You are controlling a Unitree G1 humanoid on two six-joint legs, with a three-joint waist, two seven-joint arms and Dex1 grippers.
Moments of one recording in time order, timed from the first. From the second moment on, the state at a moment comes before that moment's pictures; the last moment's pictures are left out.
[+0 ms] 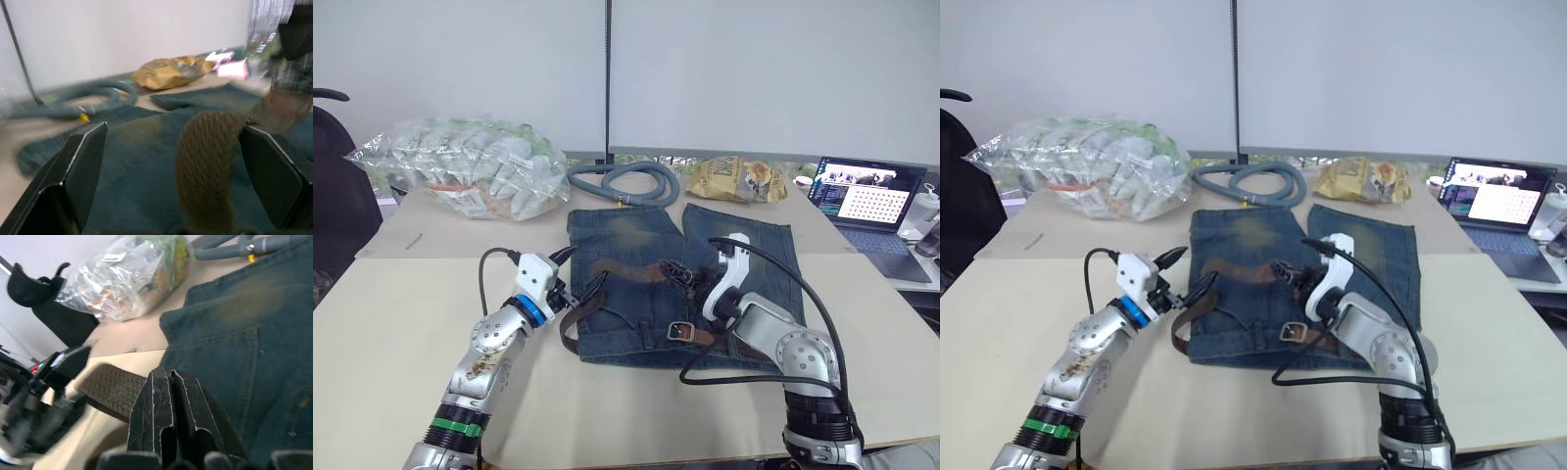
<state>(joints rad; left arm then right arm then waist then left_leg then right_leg) -0.38 0.46 -0.02 -0.01 -0.57 0.10 -0.54 -0.50 -0.21 -0.17 -0.24 0.92 0.92 0.13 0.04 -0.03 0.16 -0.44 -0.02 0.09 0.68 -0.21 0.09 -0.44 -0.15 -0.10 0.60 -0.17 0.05</state>
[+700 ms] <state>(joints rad) -0.37 0.47 0.31 -0.21 -1.10 0.59 -0.53 -0.47 -0.22 -0.17 -0.22 0.87 0.92 0.17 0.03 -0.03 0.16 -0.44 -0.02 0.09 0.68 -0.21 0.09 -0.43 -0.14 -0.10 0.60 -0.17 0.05</state>
